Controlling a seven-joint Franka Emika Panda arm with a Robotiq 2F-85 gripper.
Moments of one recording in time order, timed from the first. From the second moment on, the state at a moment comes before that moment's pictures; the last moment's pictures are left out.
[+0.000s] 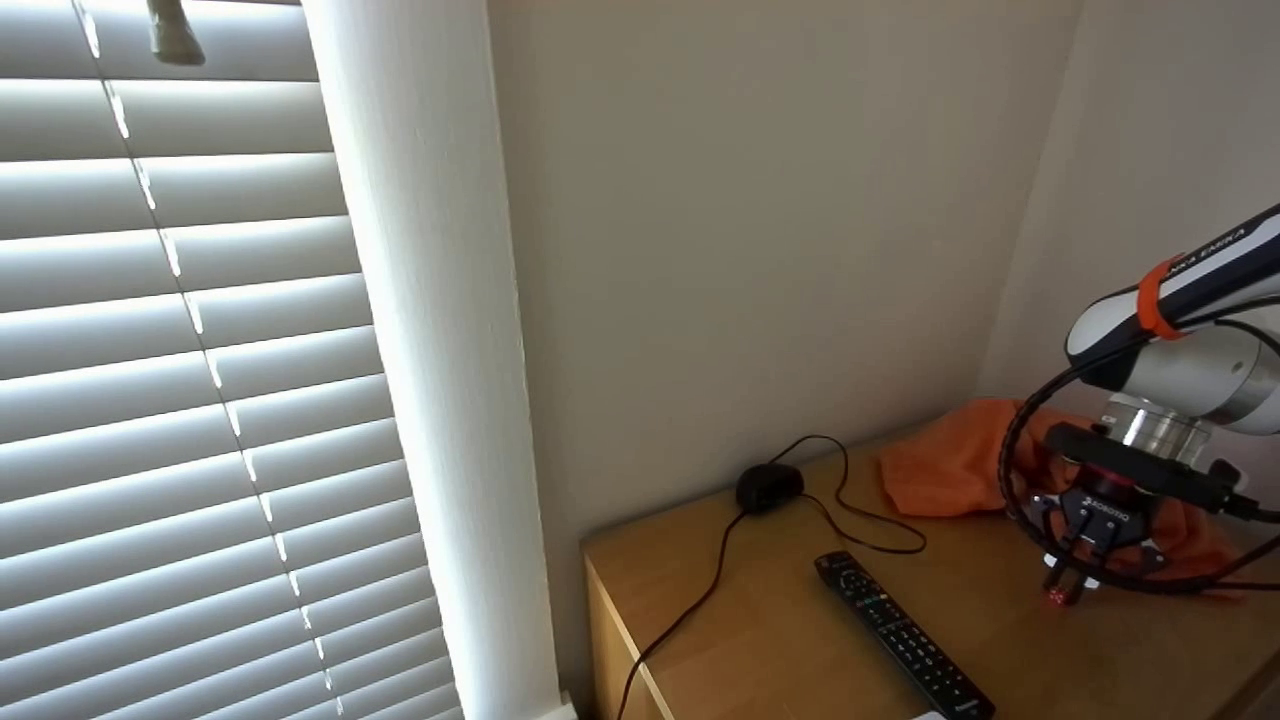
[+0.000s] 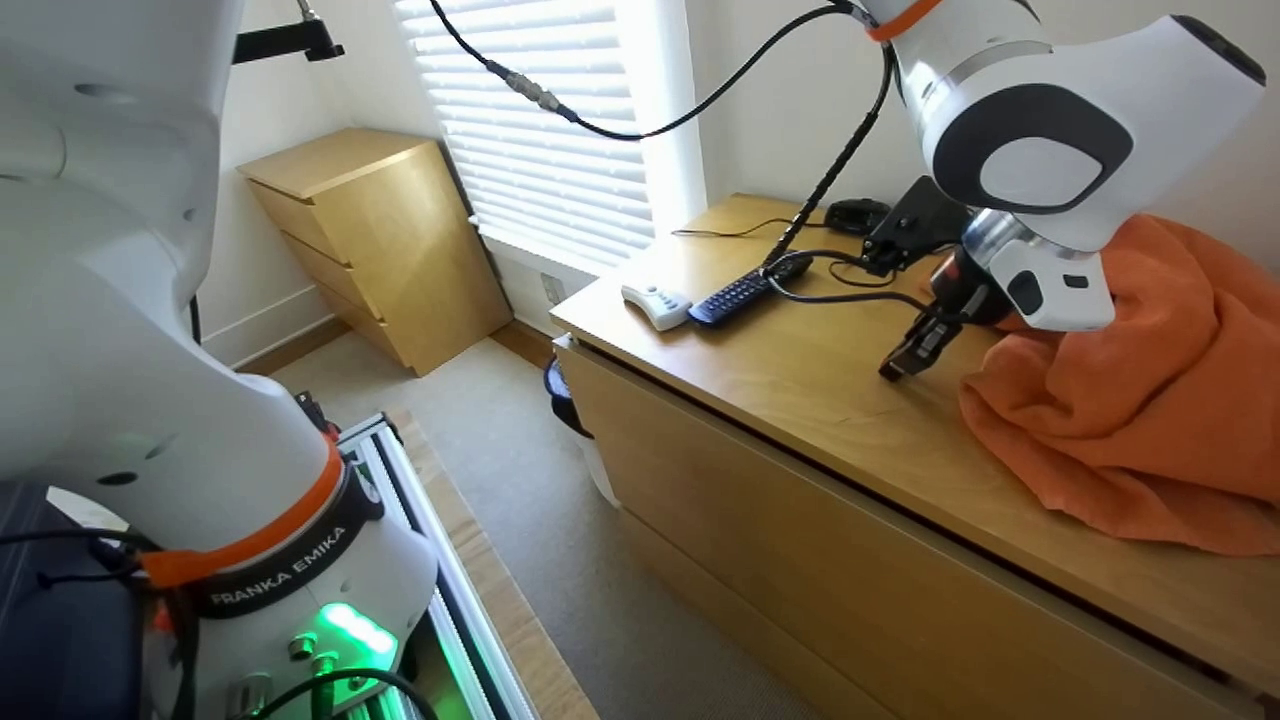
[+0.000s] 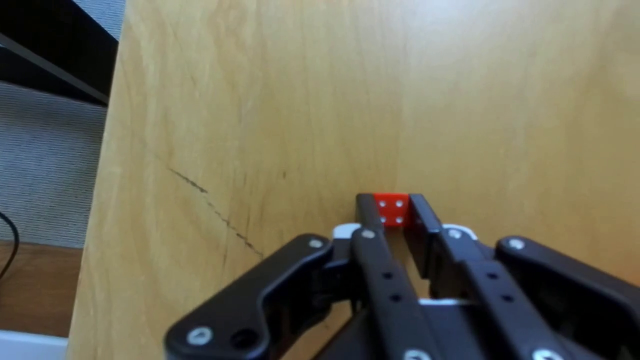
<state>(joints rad) -0.25 0.68 -0.17 -1.76 0.53 2.08 0.56</state>
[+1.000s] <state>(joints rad) -0.02 0.56 -0.25 -1.88 0.23 2.31 0.92</state>
